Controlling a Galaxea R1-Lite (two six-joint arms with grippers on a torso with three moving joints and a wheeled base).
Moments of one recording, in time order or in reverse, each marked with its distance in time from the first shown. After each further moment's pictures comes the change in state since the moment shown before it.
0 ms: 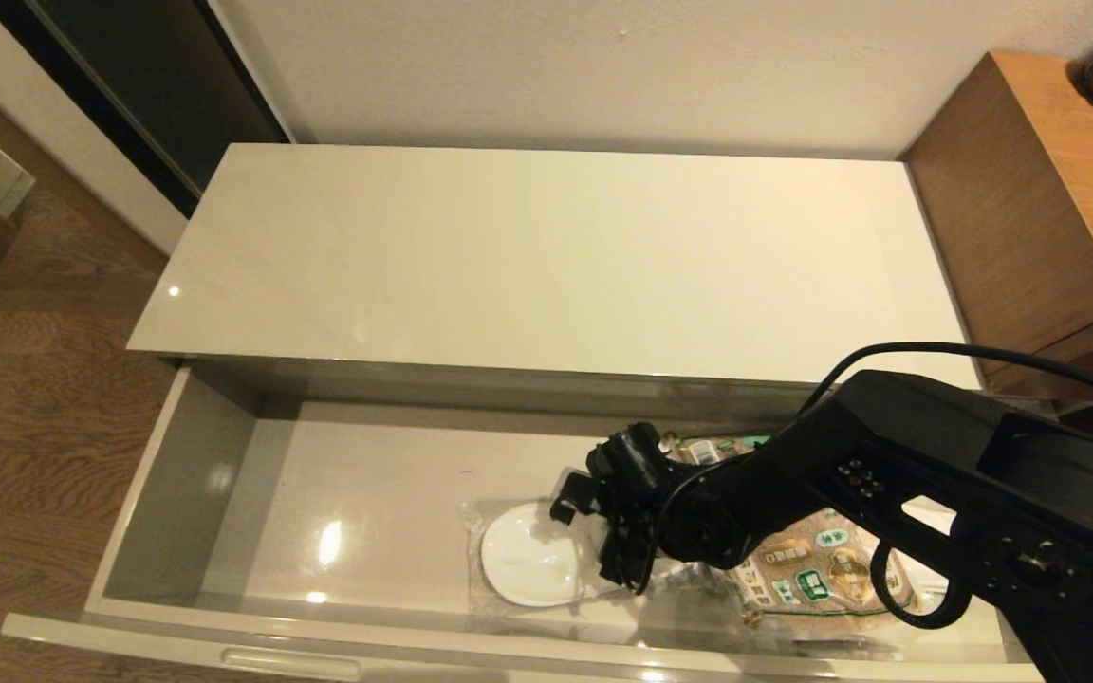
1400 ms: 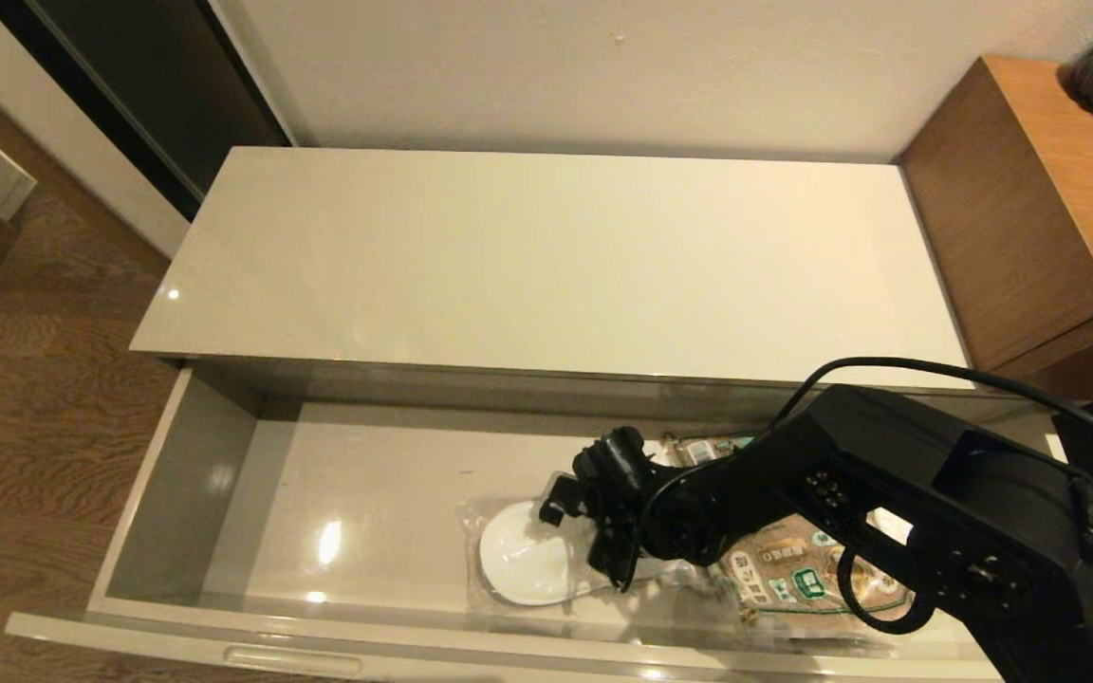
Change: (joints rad) left arm 0.000 0.000 0.000 0.000 0.000 0.000; right arm -0.030 0.114 -0.111 0.045 -0.014 0.005
